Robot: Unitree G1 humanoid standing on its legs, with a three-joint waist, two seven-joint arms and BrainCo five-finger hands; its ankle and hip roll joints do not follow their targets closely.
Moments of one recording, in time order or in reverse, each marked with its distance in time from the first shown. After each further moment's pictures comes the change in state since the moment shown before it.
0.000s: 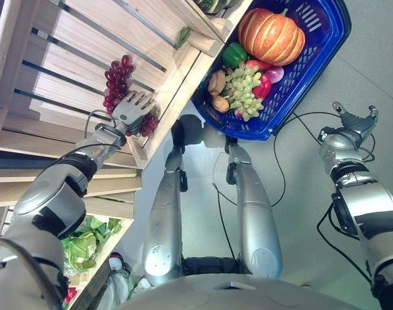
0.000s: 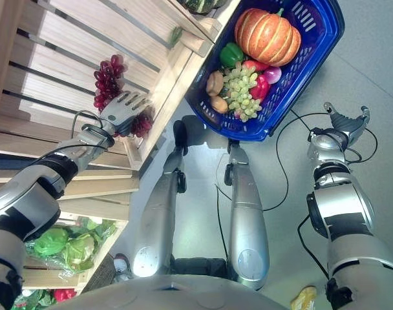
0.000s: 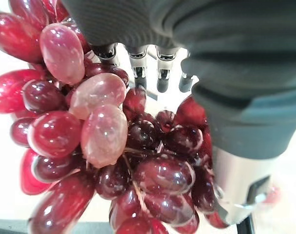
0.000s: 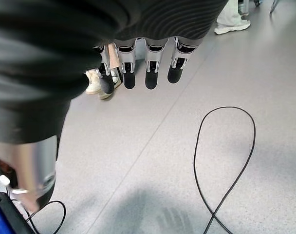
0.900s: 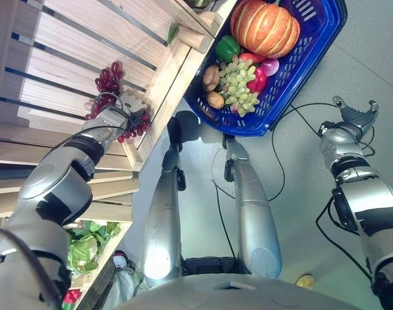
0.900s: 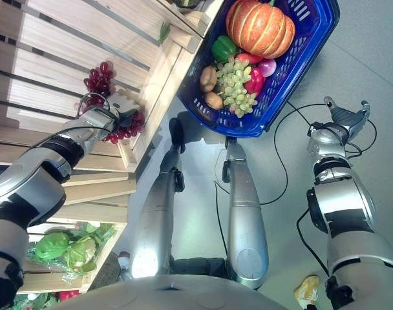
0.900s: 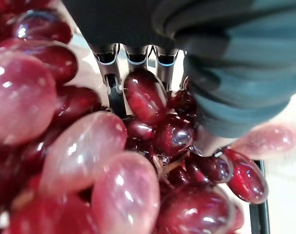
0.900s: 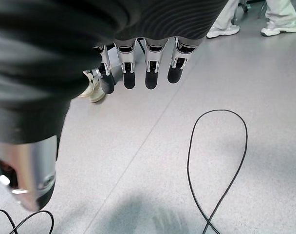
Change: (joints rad) left arm -0.133 -0.038 -0.027 0.030 0.046 0.062 -0.451; right arm -0.041 -0.005 0.000 -0.005 -0.002 0.028 -0.001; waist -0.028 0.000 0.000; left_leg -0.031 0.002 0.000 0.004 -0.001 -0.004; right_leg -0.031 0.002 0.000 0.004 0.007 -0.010
